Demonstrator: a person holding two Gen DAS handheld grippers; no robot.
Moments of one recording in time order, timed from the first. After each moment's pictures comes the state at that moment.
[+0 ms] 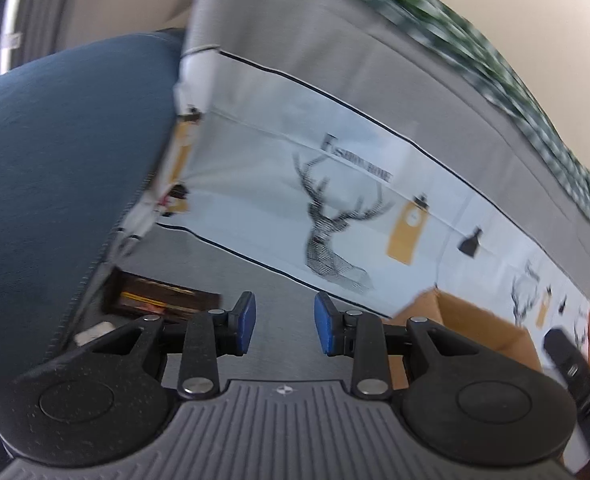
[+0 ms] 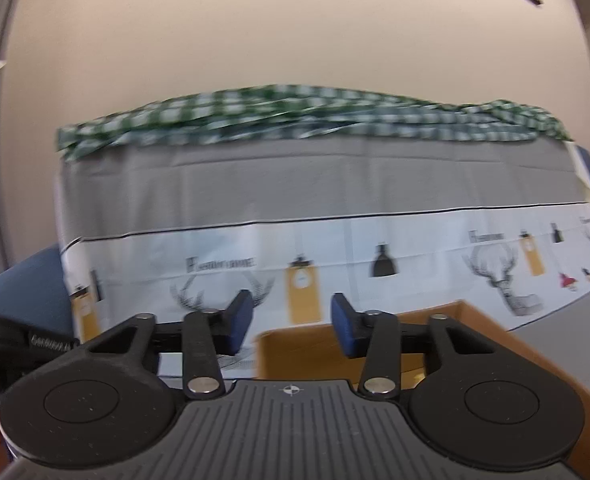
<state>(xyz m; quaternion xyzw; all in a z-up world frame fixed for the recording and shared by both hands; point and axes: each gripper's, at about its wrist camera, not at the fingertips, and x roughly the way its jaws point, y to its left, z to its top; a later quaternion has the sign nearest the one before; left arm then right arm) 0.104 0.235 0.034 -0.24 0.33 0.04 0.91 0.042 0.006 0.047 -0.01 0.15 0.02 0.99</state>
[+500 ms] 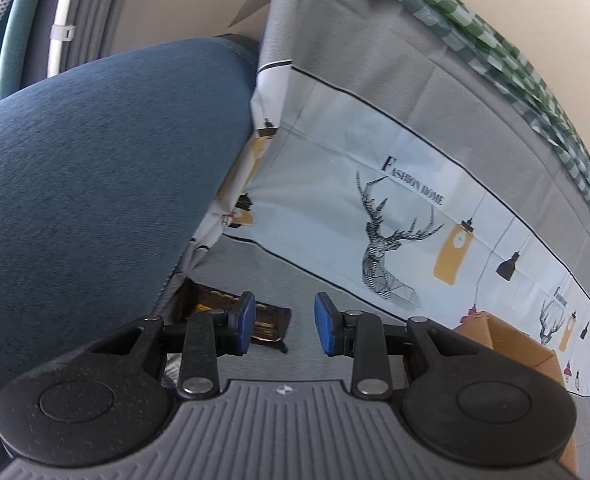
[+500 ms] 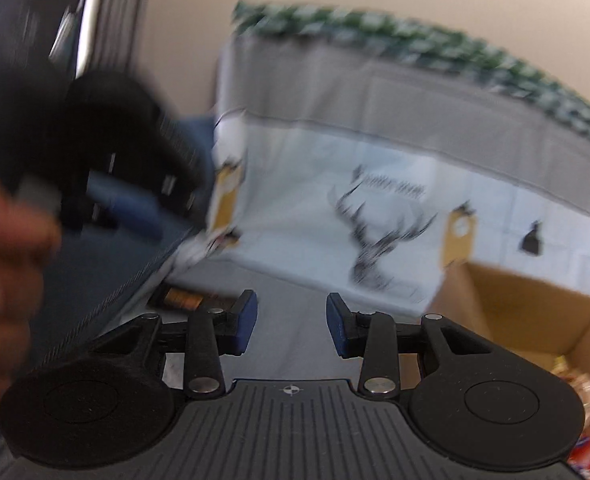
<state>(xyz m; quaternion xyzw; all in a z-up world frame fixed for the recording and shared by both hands) 0.094 0.281 0.029 -0.25 0.33 0.09 0.91 0.042 0.119 -0.031 -0.14 0.26 0.19 0.94</state>
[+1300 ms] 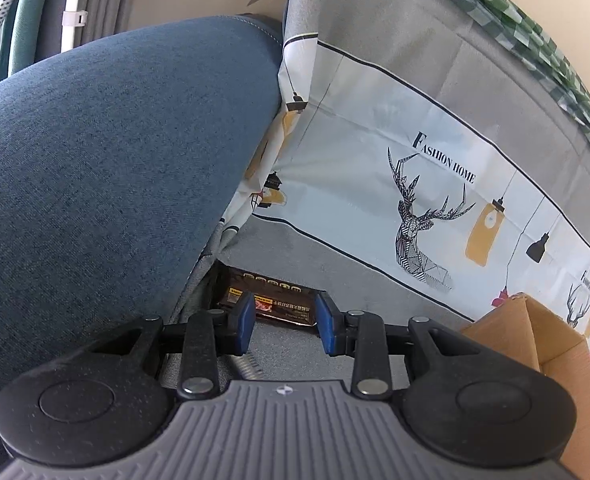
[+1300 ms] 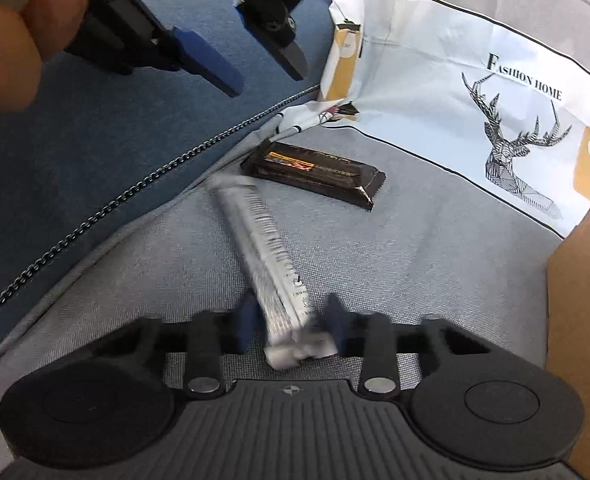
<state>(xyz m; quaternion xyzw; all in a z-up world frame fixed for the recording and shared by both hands) 0.102 0.288 0.006 -0.23 0.36 0.10 0.90 0.059 0.148 -0.105 -0.17 0.38 0.31 0.86</state>
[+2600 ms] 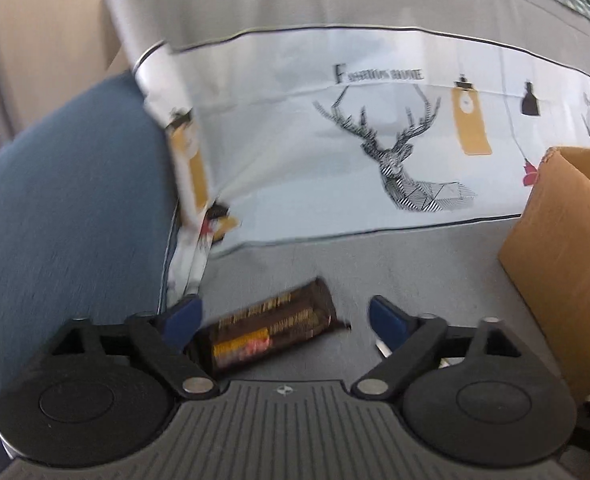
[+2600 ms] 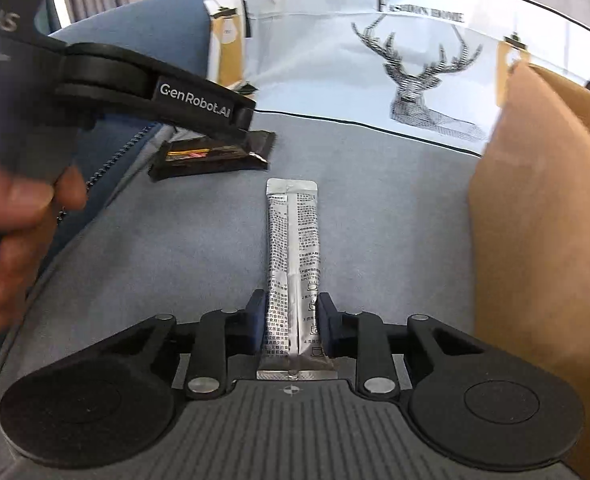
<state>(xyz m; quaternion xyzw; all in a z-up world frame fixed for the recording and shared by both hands) 0.158 0.233 -0.040 0.06 0.34 0.03 0.94 0.081 0.099 -0.099 -0.07 0.44 0.20 0.87</state>
